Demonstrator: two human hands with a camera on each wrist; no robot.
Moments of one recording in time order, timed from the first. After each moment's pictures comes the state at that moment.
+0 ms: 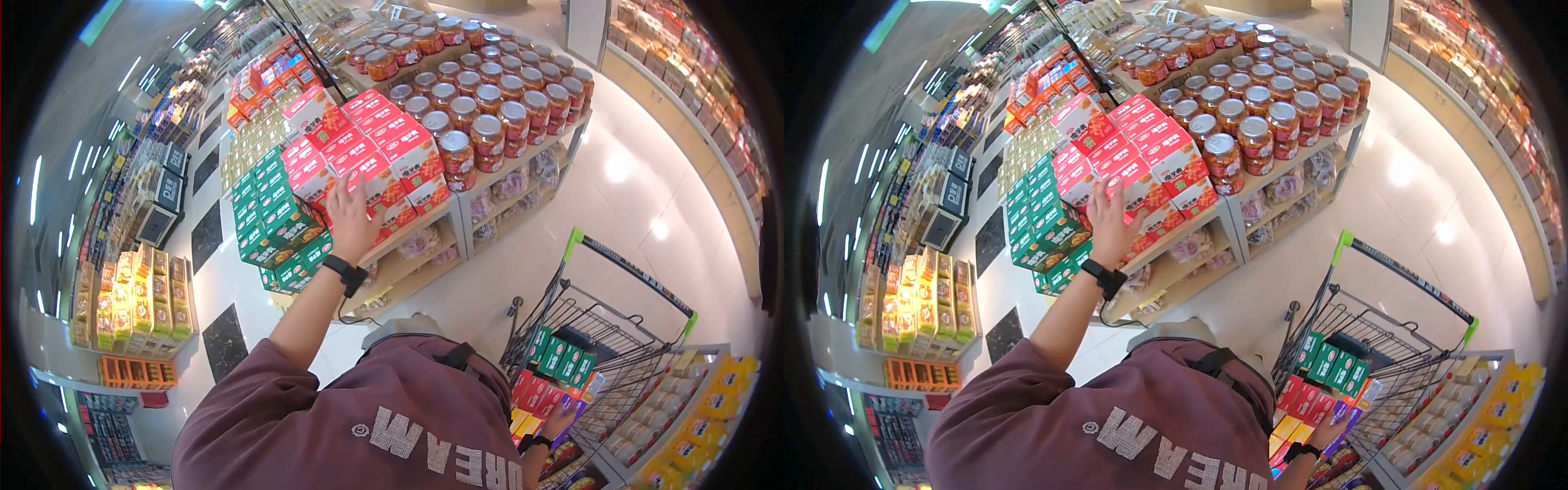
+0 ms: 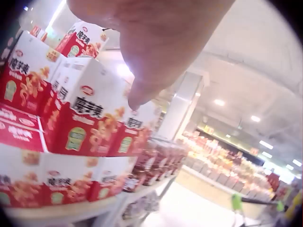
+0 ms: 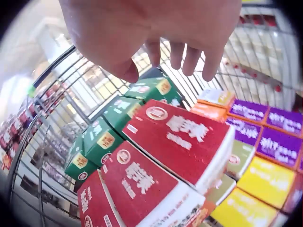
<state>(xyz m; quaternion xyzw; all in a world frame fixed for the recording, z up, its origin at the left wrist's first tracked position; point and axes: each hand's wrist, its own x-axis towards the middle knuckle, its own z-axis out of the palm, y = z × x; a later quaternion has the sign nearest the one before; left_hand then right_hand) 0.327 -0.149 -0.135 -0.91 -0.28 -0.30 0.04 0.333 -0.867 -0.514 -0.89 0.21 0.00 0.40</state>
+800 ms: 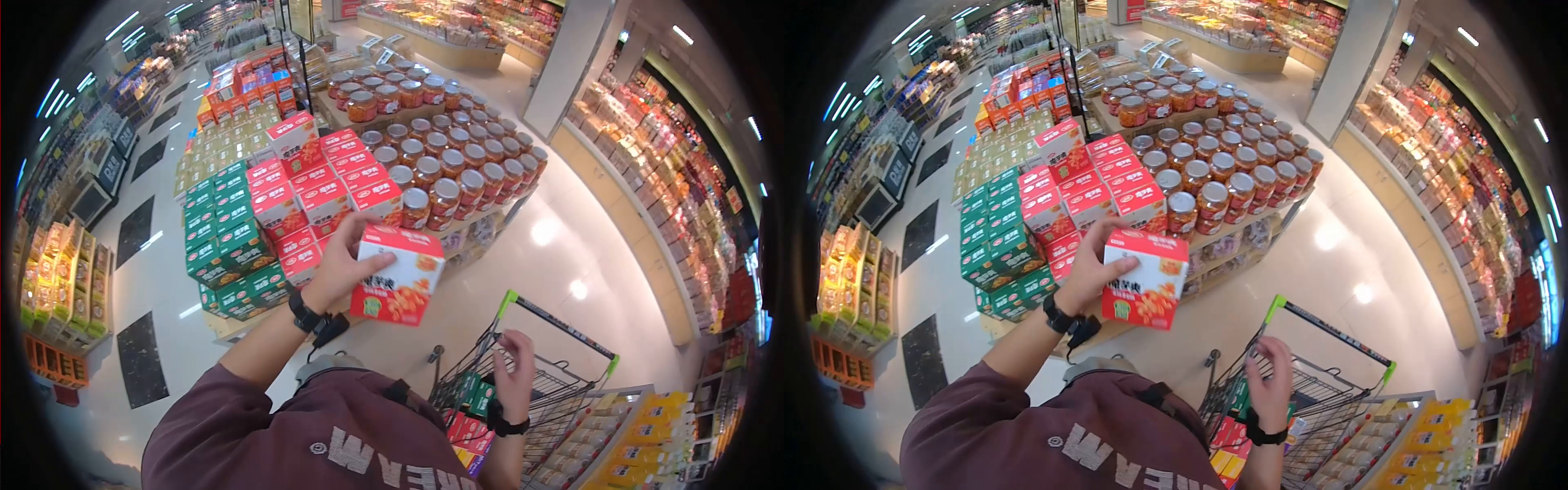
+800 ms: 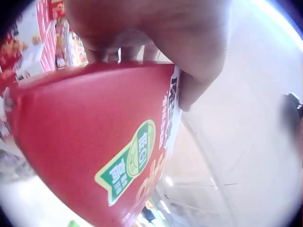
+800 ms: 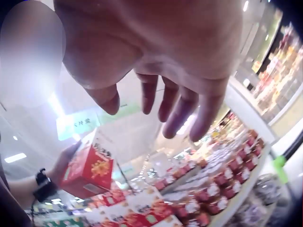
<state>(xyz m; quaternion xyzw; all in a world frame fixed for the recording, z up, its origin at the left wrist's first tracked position) 0.335 -0.197 -0.036 -0.66 -0.10 -0.28 -0.69 0.462 -0.565 -0.099 -0.75 -0.31 0.07 0.58</state>
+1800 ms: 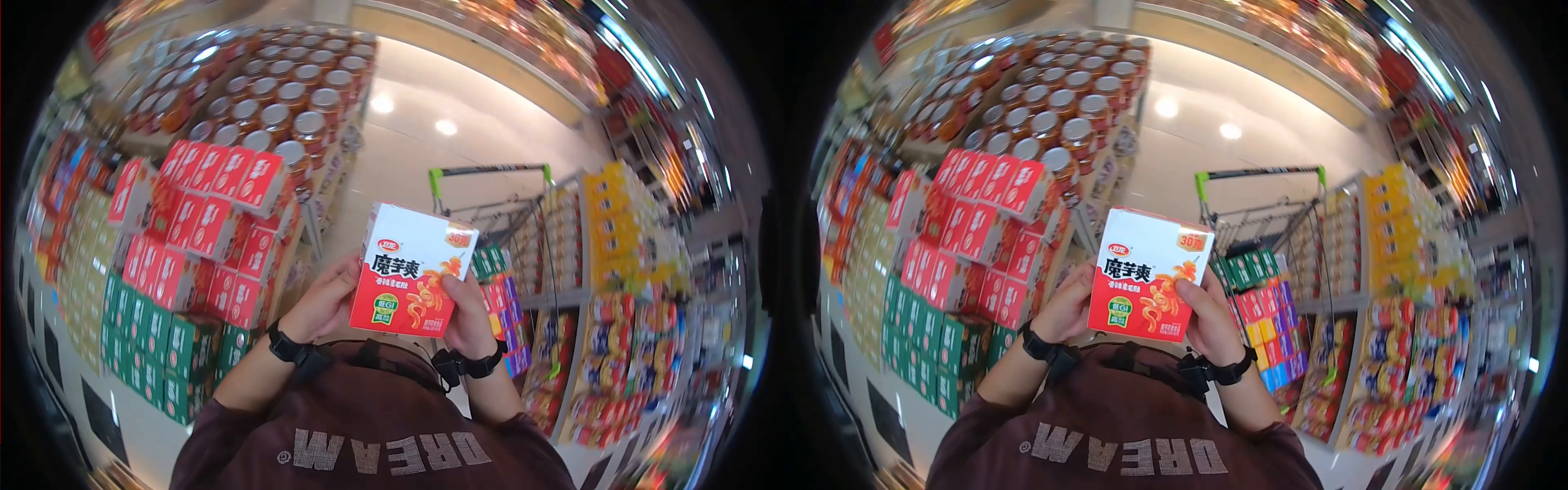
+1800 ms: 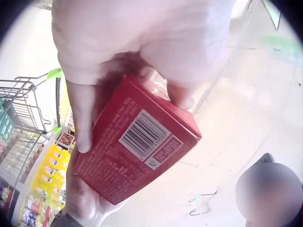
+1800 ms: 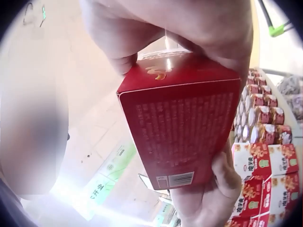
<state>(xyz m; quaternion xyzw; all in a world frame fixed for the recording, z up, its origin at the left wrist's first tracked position) 0.321 -0.146 -0.097 -0.35 0.07 0.26 -0.90 0.307 -0.391 -0.050 -0.40 0.04 0.17 0.90</state>
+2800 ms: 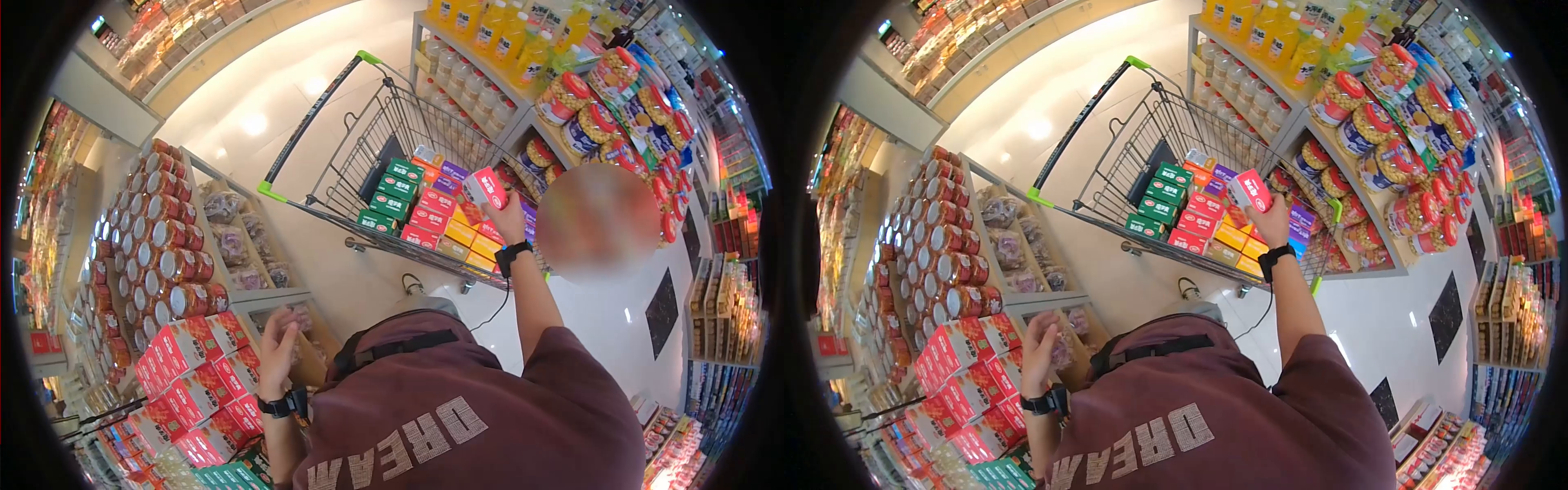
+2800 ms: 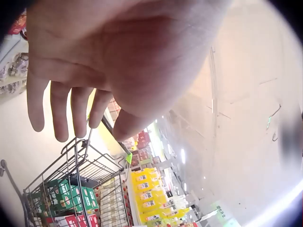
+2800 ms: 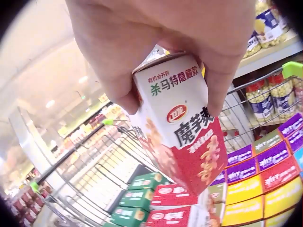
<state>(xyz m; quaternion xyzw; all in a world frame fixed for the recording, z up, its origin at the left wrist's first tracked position) 0.365 -0.218 -0.176 -0.77 0.06 0.31 -0.56 0.200 -0.796 -0.317 -0.77 0.45 -0.24 0.39</state>
